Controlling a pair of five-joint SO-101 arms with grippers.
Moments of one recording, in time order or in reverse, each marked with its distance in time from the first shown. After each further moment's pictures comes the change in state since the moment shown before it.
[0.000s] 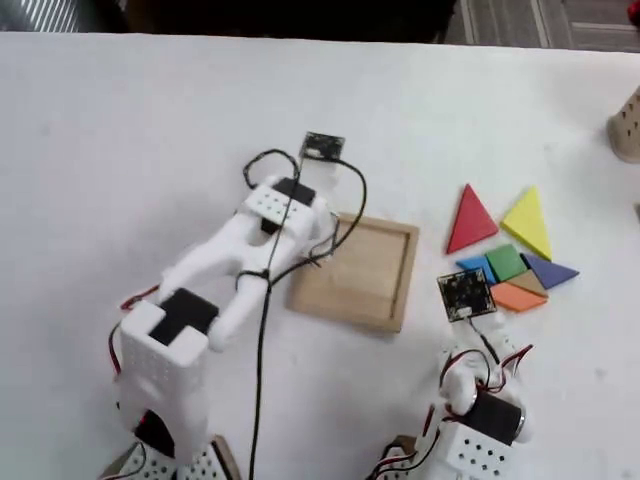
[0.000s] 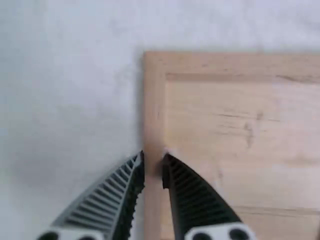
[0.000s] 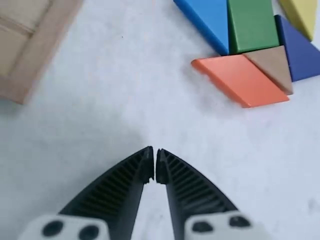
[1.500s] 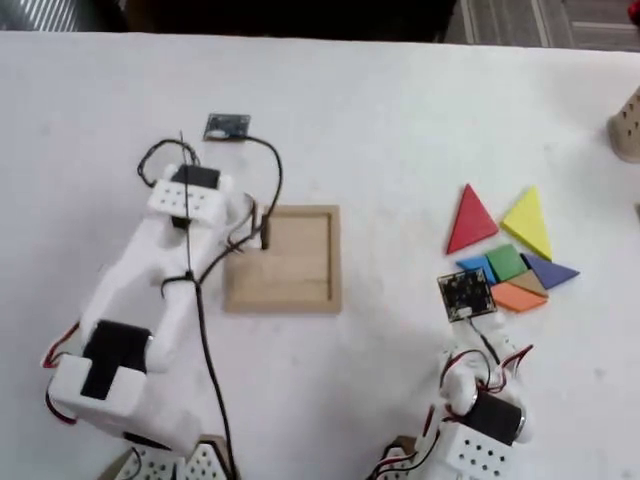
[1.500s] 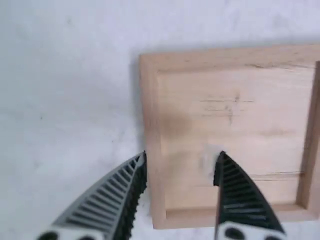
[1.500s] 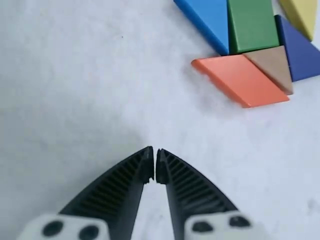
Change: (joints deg) left arm -16.6 -18.7 12.6 5.2 -7.9; right arm 0.0 0.0 0.0 0.0 0.0
